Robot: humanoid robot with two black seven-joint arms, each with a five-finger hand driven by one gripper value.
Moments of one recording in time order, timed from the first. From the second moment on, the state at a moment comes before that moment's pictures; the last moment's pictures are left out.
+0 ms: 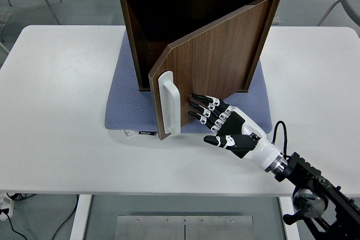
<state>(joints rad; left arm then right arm) 0.15 0.00 -0.17 -0.16 0.08 0.12 -0.05 0.13 -0.06 1.09 1.31 -0.81 0.61 0.23</state>
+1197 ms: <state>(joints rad) 0.15 0.00 -0.17 -0.16 0.08 0.12 -0.05 0.25 0.00 1.09 1.16 -0.81 0.61 0.23</state>
